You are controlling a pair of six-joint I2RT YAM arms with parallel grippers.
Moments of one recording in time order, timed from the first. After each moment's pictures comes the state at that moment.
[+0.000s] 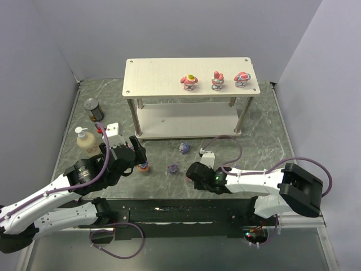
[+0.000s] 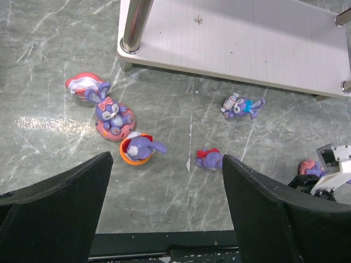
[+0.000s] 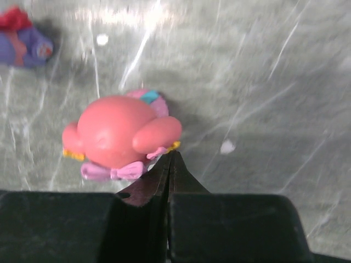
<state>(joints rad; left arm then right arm) -1.04 0.78 0.95 -0.87 -0.76 -0.95 1.13 1.33 0.58 -0.37 0.42 1.04</state>
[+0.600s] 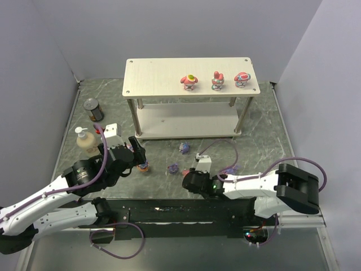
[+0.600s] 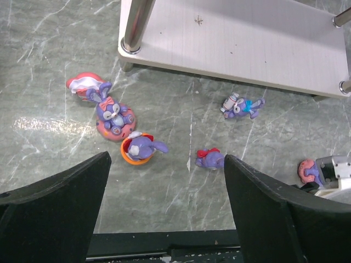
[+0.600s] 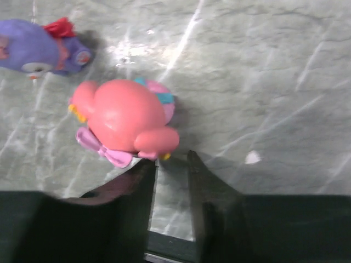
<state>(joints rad) -1.04 0.76 0.94 -0.87 -0.75 -0.95 1.24 1.35 0.54 -0.24 0.55 1.07</state>
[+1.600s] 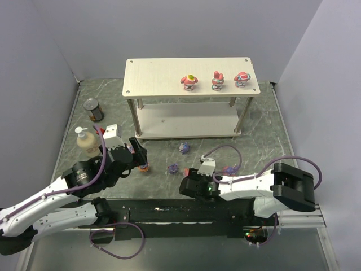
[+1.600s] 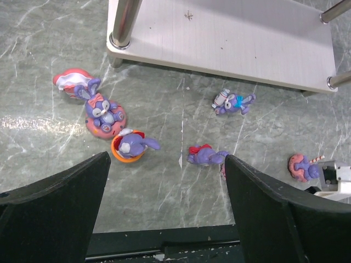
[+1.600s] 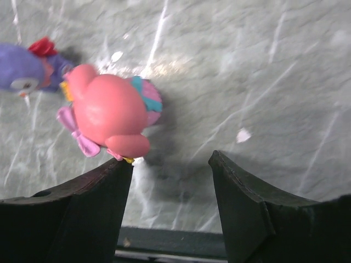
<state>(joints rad) -1.04 0.74 0.91 -0.83 -0.72 -0.95 1.32 1.42 0.61 -0.42 0.70 1.37</state>
